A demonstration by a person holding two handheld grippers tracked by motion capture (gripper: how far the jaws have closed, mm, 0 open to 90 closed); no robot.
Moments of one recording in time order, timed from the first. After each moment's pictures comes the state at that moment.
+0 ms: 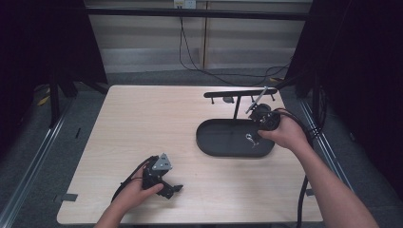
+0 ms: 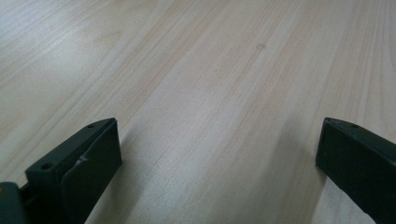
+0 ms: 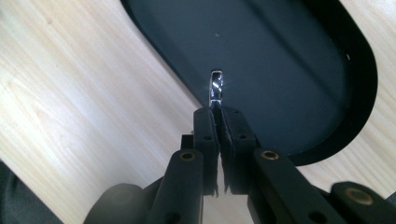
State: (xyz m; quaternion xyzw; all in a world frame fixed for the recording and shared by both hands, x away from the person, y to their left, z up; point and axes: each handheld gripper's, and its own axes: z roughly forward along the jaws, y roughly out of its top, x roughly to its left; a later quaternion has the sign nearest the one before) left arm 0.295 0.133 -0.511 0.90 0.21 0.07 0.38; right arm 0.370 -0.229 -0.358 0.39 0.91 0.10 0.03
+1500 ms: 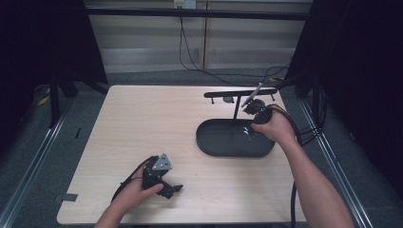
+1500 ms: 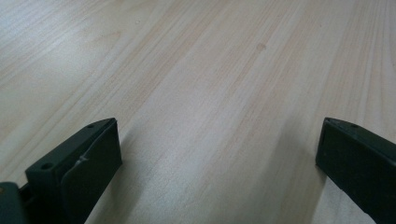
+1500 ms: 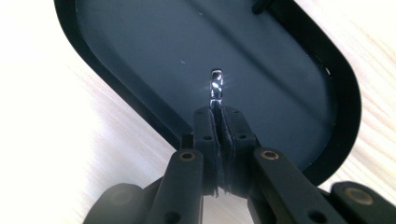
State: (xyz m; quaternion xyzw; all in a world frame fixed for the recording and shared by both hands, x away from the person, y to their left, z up) left arm 0.295 0.133 -0.511 0.90 0.21 0.07 0.38; right arm 0.405 -0.227 -0.380 0.44 0.89 0.10 0.04
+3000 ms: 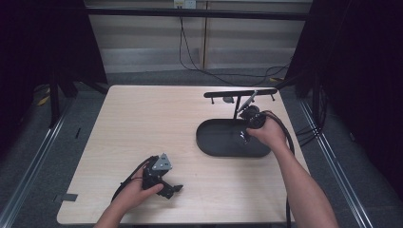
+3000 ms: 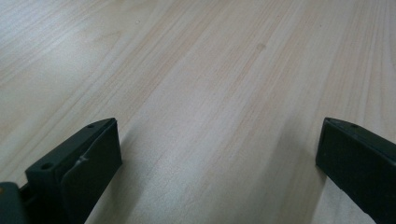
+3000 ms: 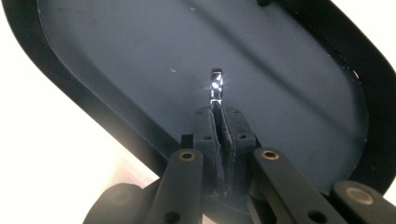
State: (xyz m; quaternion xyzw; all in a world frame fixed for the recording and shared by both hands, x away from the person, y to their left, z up) left arm 0.295 0.133 -0.511 0.90 0.21 0.07 0.38; right arm 0.416 -0.222 -0.419 0.46 0.88 0.09 0.03
